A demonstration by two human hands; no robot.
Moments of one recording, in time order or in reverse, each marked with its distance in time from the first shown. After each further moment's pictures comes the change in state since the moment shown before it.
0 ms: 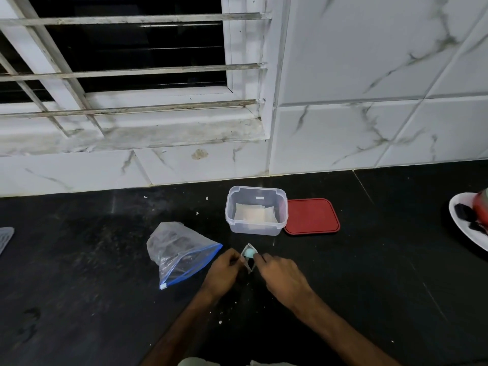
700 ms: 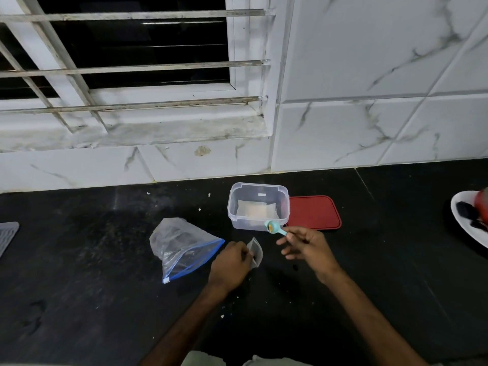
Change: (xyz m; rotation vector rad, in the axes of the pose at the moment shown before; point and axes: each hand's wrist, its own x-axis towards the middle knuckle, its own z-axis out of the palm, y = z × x) left_hand 0.005 0.009 0.012 0.501 0.166 0.185; right_hand -0.005 0.062 0.004 1.512 0.320 0.335
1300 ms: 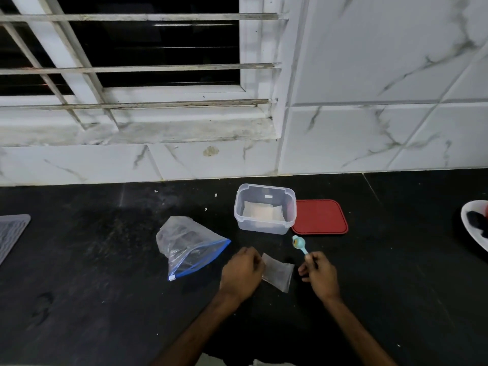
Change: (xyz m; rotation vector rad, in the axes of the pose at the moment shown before) left_hand -0.016 0.010 0.009 0.034 -0.021 0.029; right_hand 0.003 0.076 -0.007 -0.292 0.307 0.125
